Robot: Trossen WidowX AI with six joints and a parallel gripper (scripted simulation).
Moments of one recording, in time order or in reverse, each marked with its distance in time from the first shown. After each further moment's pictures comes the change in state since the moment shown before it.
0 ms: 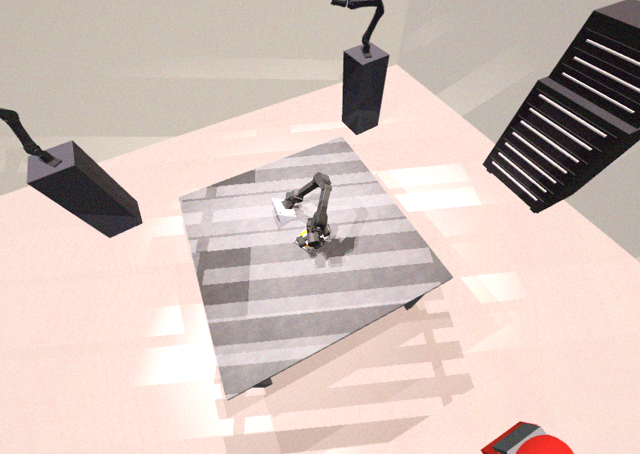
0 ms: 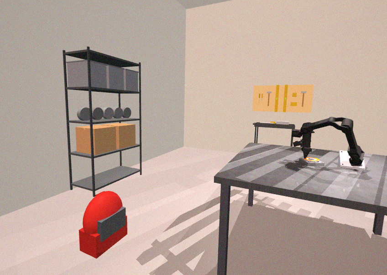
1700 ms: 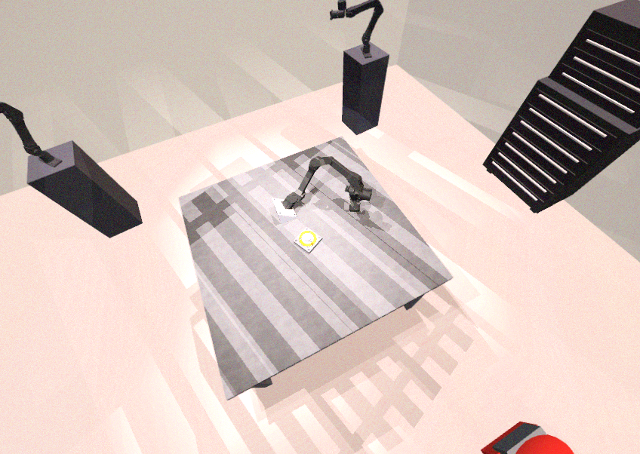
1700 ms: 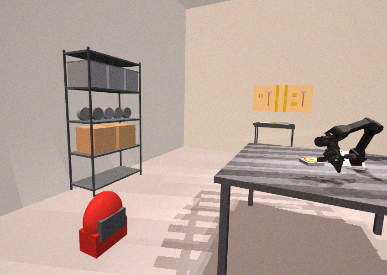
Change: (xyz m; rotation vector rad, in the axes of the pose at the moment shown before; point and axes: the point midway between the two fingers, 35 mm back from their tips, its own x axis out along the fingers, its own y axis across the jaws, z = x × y) arm -0.022 0.356 -0.139 -1.036 0.058 0.396
